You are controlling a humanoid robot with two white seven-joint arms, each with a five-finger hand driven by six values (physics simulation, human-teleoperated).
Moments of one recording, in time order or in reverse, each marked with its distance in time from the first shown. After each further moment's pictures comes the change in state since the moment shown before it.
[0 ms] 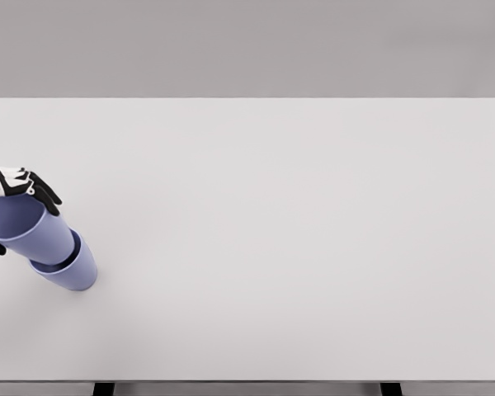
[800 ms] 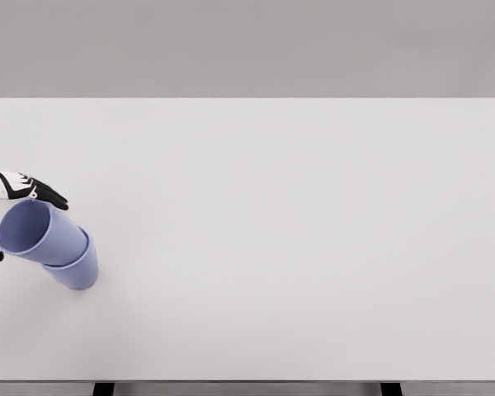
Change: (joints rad) left arm 0.030 -0.022 0.003 0.030 -0.016 0.000 0.000; right arm 0.000 0.000 0.000 0.000 0.000 0.000 0.000
